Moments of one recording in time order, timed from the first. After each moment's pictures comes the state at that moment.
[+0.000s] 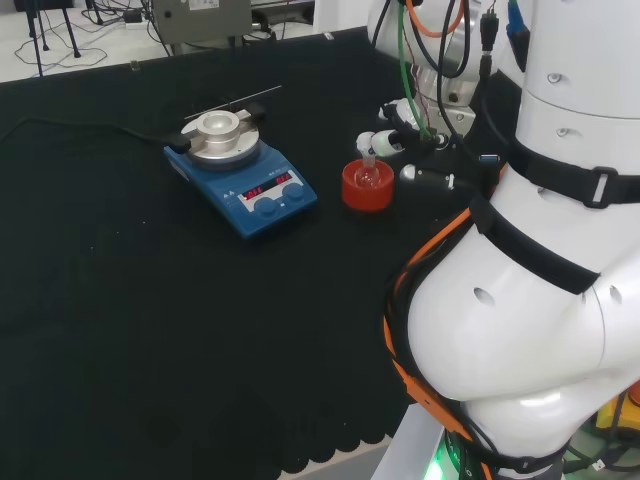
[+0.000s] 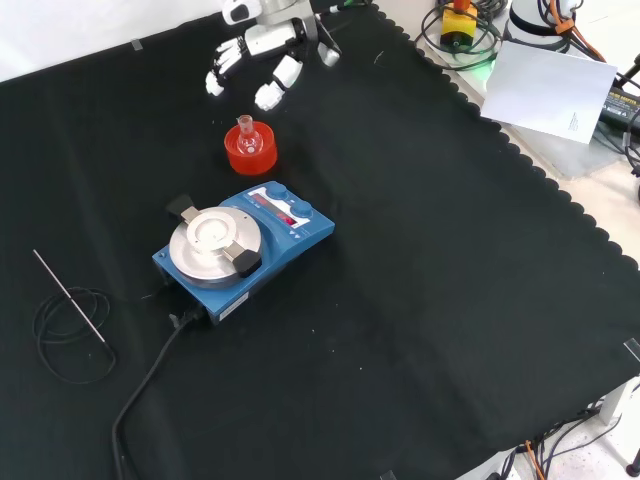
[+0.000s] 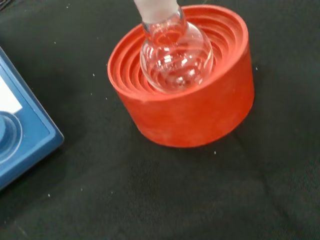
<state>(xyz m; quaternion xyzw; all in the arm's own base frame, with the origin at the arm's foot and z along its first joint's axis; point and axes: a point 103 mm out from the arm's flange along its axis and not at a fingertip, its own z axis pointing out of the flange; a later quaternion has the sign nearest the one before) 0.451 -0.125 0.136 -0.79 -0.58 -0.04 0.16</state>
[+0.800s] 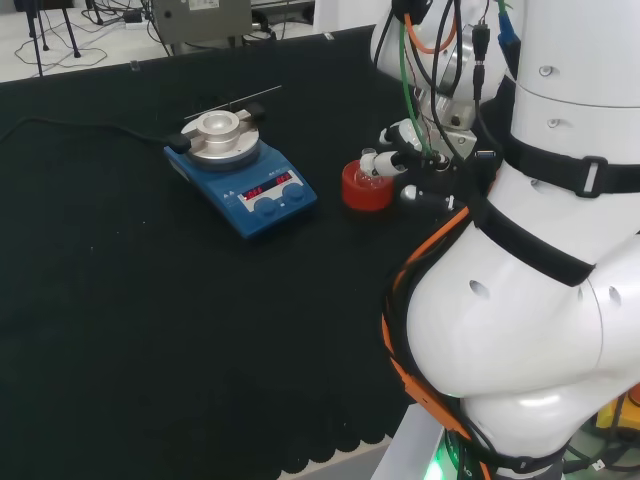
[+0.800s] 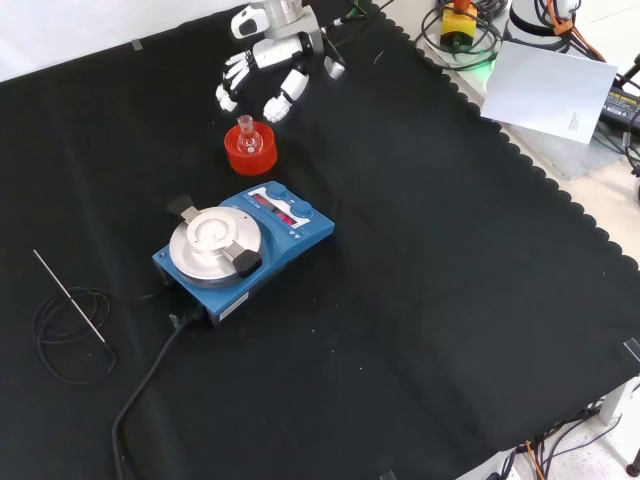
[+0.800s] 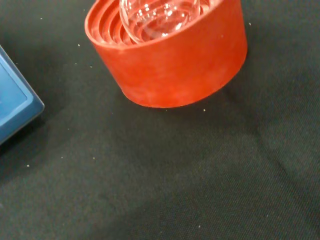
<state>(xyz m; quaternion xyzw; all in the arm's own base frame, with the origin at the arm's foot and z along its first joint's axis) 0.442 -0.126 0.103 -0.80 -0.58 -0.06 0.17</state>
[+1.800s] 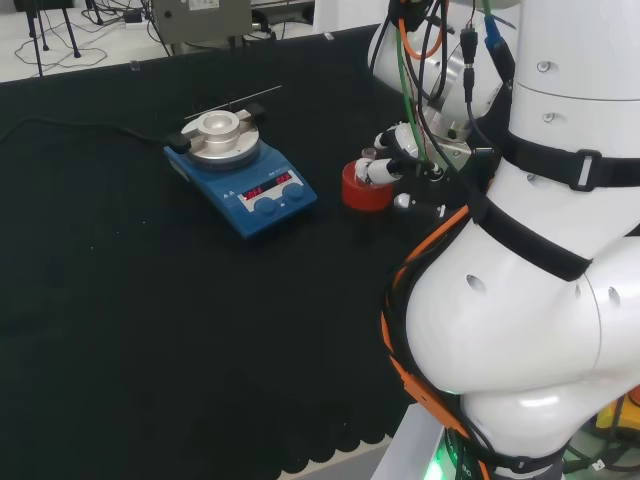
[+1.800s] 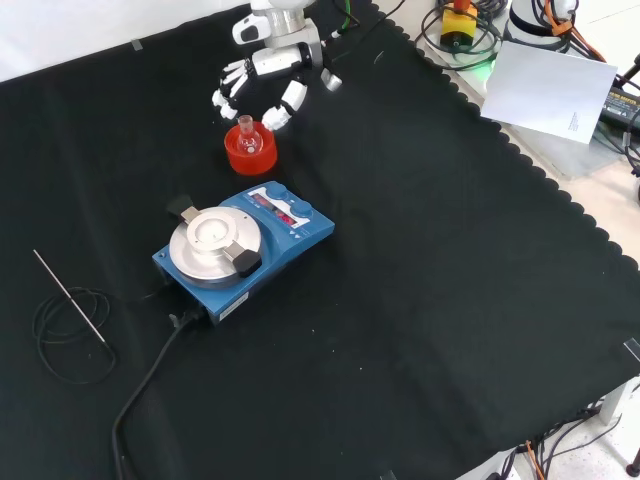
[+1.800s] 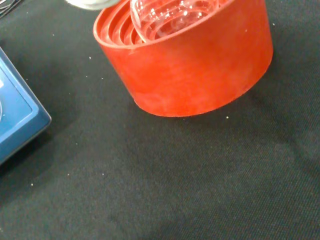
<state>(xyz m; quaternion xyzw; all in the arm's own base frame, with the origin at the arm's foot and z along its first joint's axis) 0.453 -0.120 0.088 -0.79 -0.58 -0.10 0.15</state>
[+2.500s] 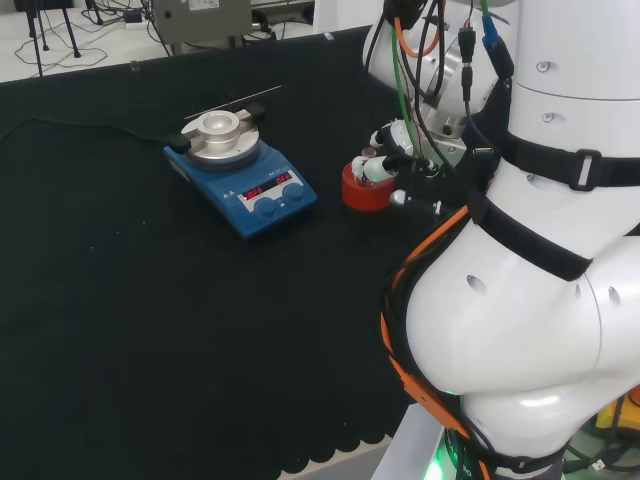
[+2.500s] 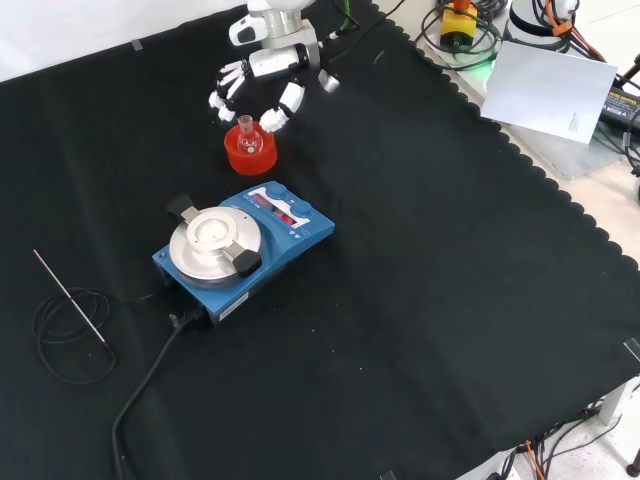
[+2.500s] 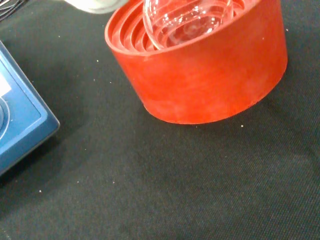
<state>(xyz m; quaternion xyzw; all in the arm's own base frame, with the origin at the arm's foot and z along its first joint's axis) 0.460 -0.116 0.091 -0.79 -0.58 -0.10 0.15</state>
